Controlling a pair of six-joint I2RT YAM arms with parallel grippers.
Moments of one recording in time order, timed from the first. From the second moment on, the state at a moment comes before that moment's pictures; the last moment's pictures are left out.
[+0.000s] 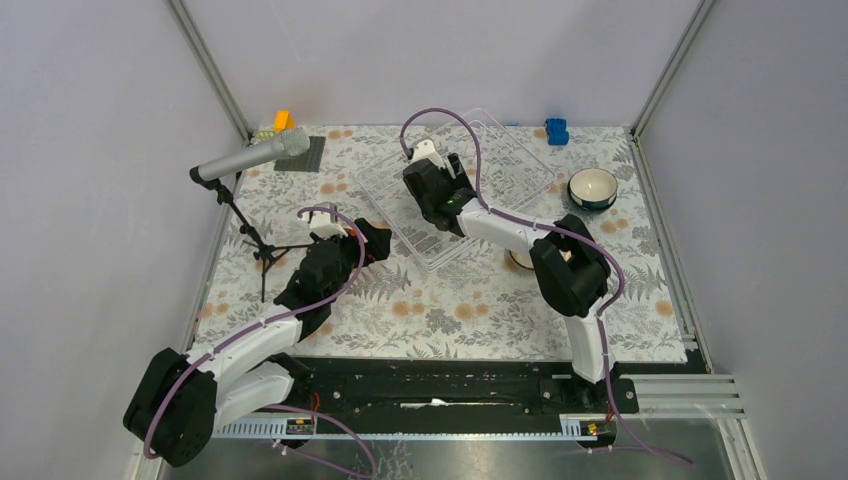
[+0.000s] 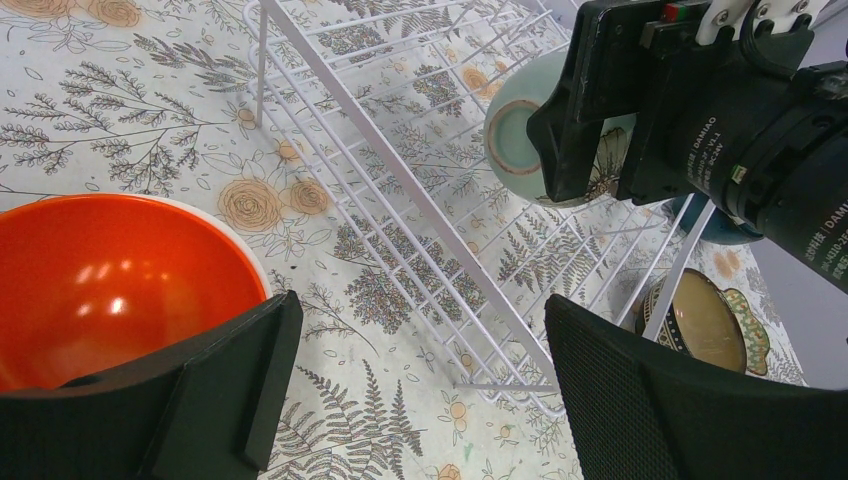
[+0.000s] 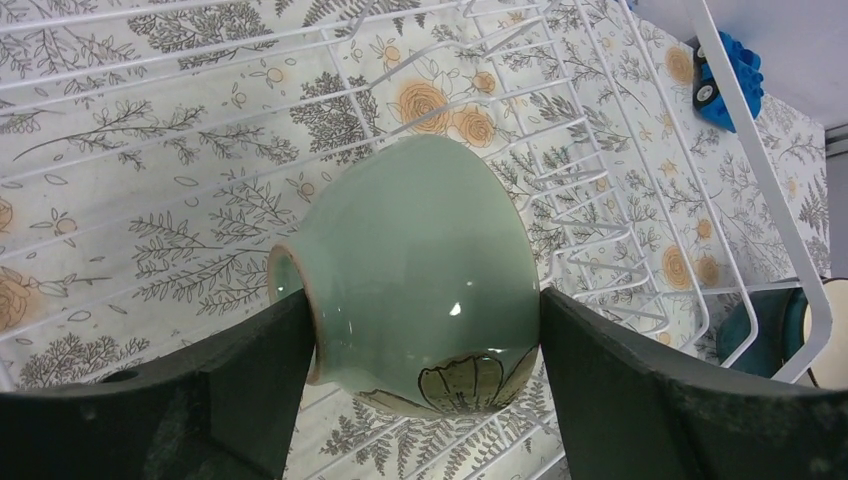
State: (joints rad) left arm -0.54 1.00 0.38 0.41 -0.25 -0.61; right arm 0.77 2.06 1.58 -0.17 0.72 0.00
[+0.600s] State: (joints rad) left arm -0.54 1.01 0.38 0.41 -0.25 -0.61; right arm 0.78 2.06 1.58 -0.20 0.59 -0.02
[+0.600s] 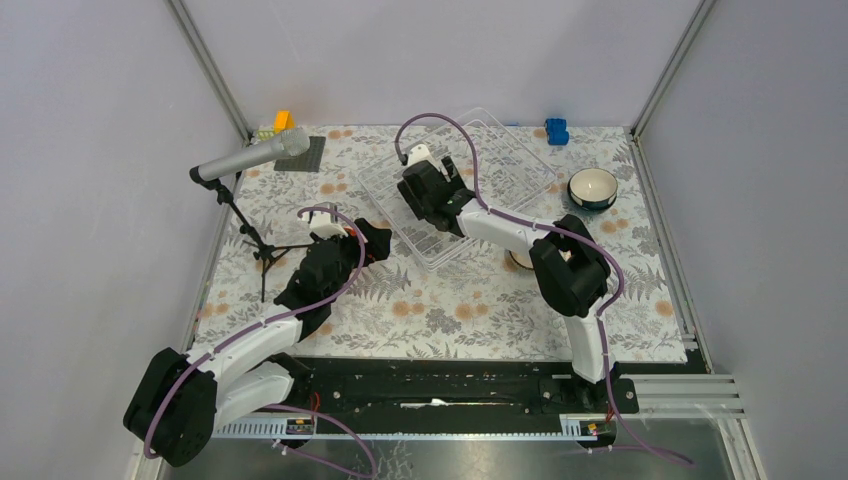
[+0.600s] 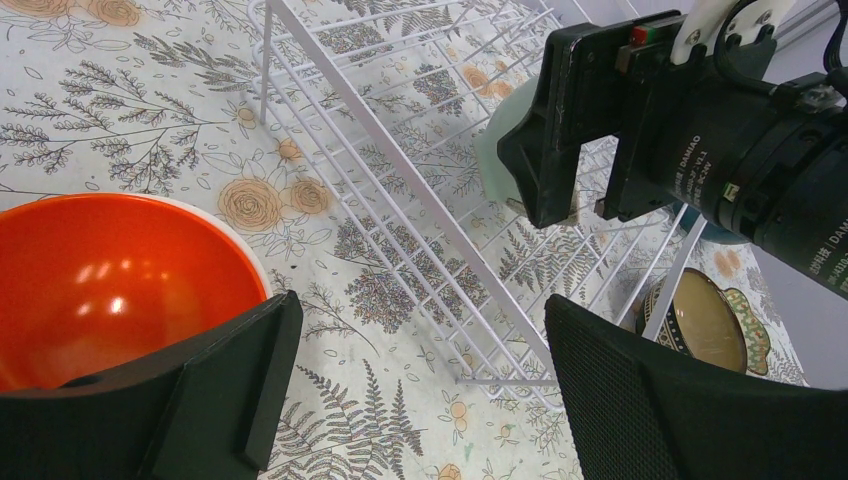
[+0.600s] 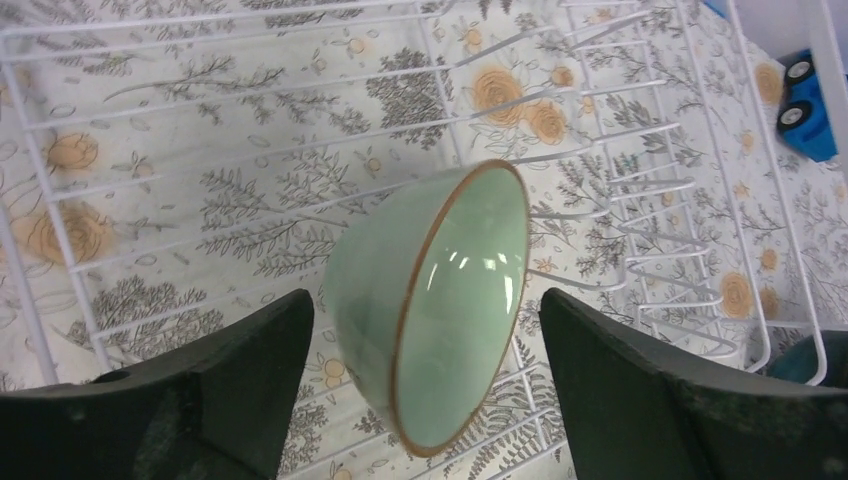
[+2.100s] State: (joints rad) left arm -0.54 1.03 0.38 0.41 -0.20 -0.60; right arm 0.79 1.62 1.37 -0.31 0.15 -0.14
